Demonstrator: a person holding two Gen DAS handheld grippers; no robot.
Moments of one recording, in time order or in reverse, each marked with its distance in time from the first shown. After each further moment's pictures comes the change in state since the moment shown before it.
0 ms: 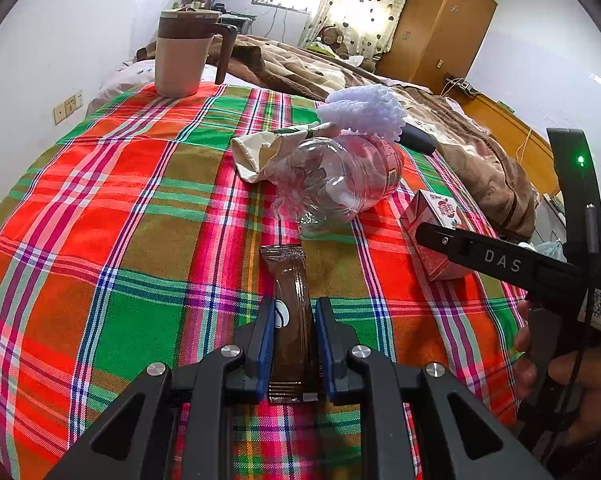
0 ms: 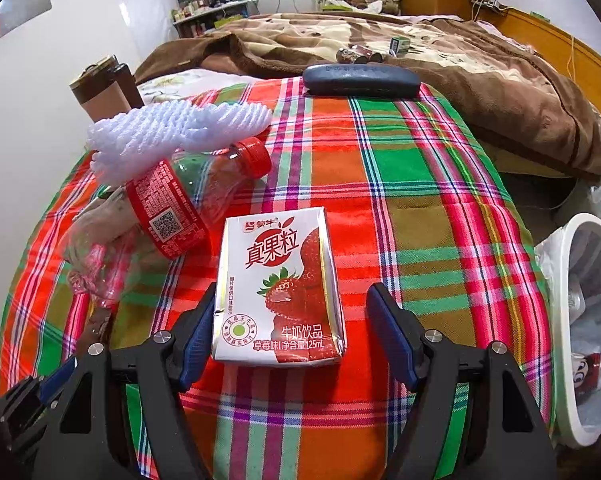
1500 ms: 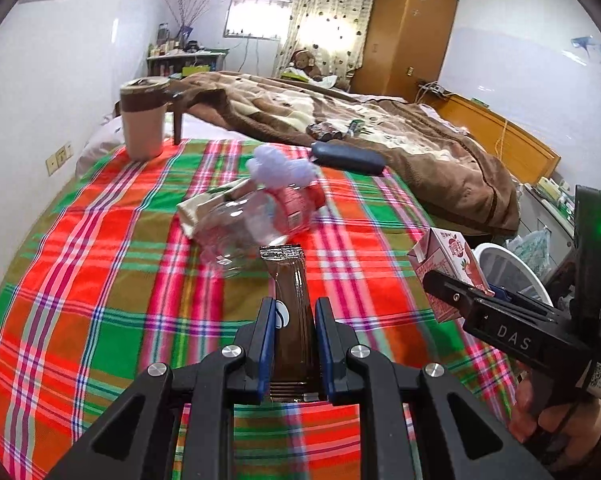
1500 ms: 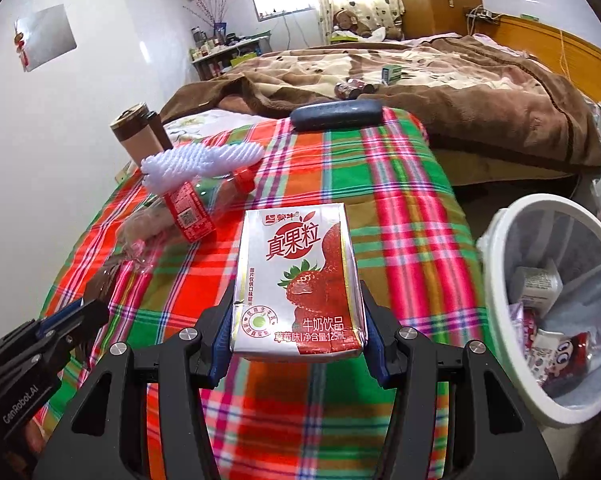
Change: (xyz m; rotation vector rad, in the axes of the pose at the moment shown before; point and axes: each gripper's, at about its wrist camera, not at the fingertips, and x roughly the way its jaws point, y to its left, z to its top) left arm -0.053 -0.081 0.004 0.122 -0.099 0.006; right arm -0.067 -0.055 -0.030 0.038 -0.124 0.113
